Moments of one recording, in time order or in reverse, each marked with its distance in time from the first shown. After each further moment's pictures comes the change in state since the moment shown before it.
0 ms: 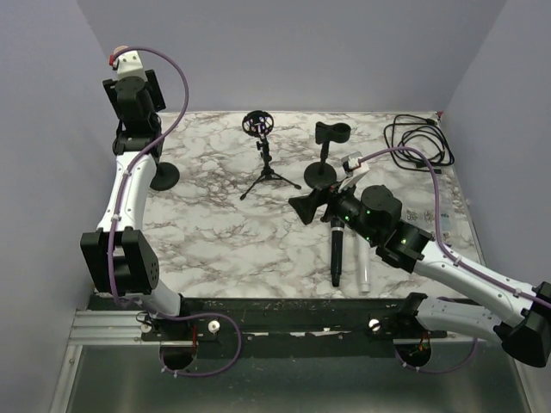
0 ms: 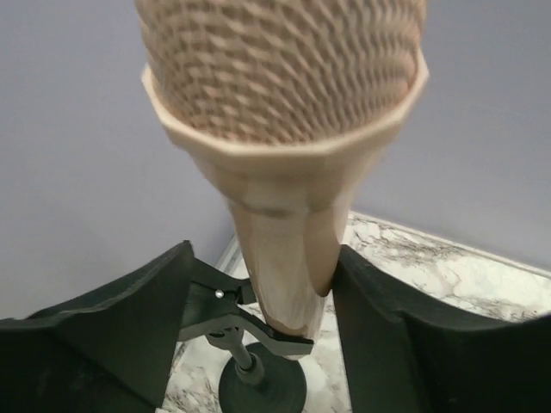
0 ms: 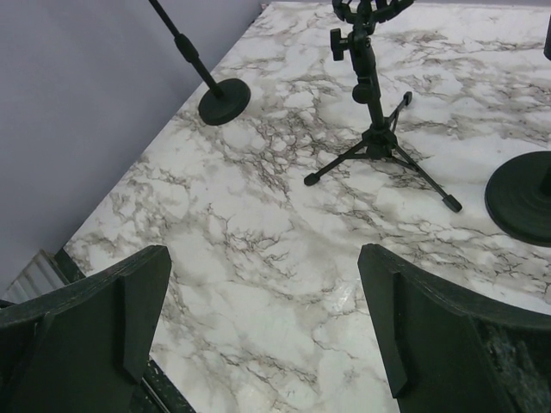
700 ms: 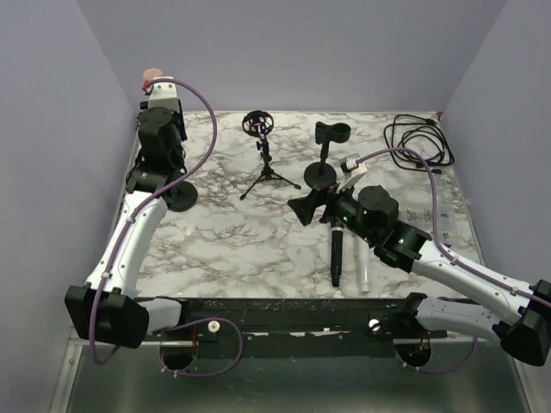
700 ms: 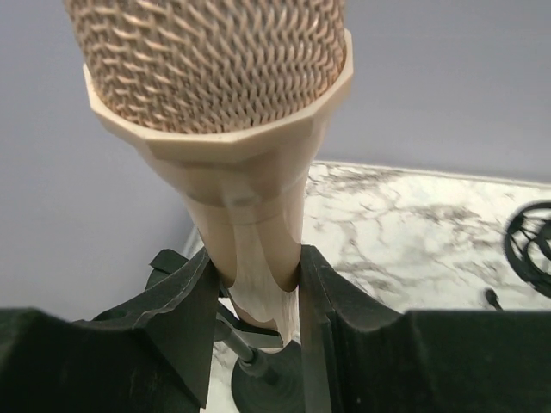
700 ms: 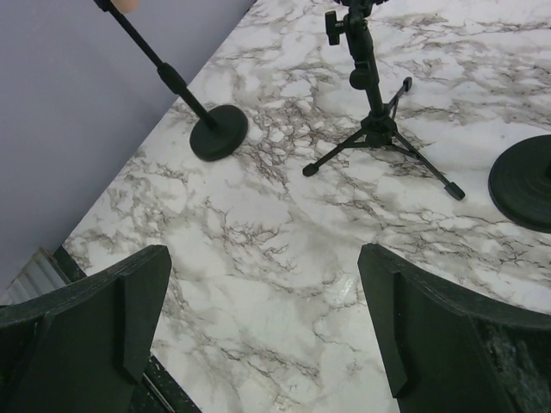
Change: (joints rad) left arm -0.195 -0.306 -0.261 -0.060 -0.074 0.087; right arm 0.000 0.013 -0.008 -0.003 0.005 0.023
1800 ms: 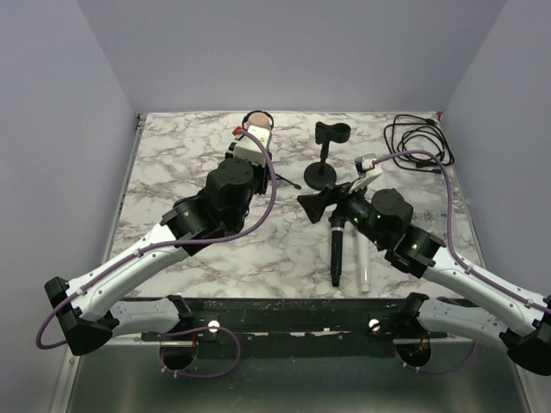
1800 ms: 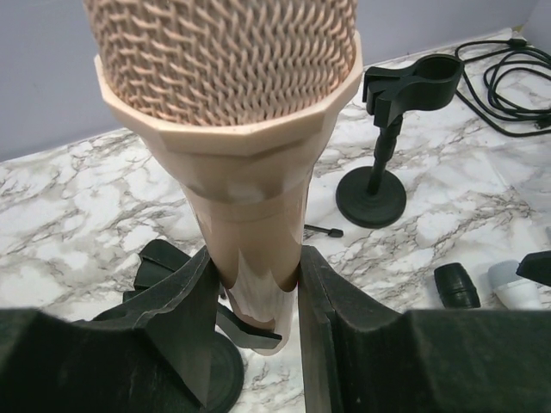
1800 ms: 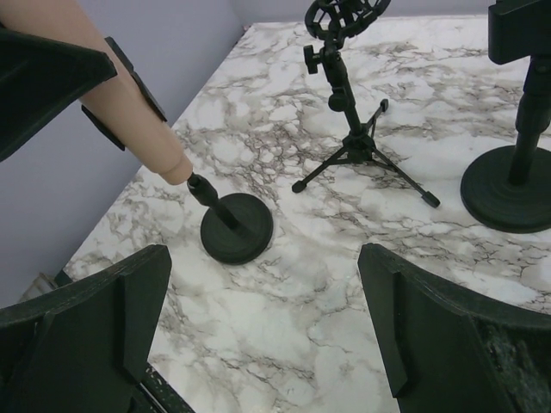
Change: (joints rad) left arm -0.801 -0.143 -0.038 -0.244 -0.206 -0.152; right arm 0.000 -0.087 -0.001 -0.047 0.059 0.009
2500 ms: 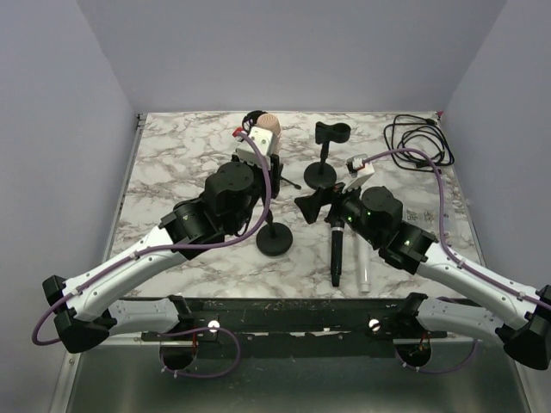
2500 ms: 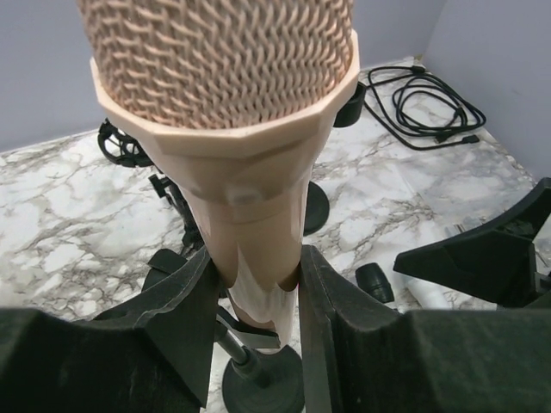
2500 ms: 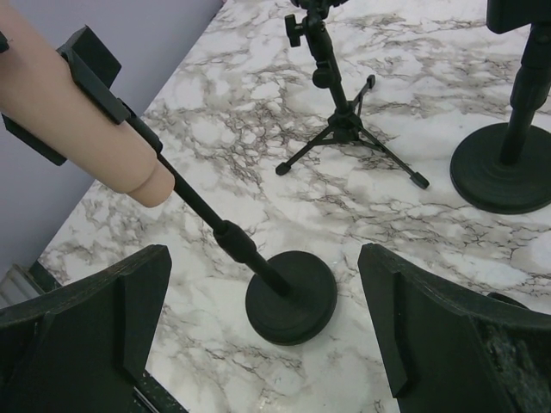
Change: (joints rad) left arm -0.066 -0.007 0.036 0.012 0.055 -0.099; right arm 0.000 0.048 0.007 -0.026 0.021 -0.002
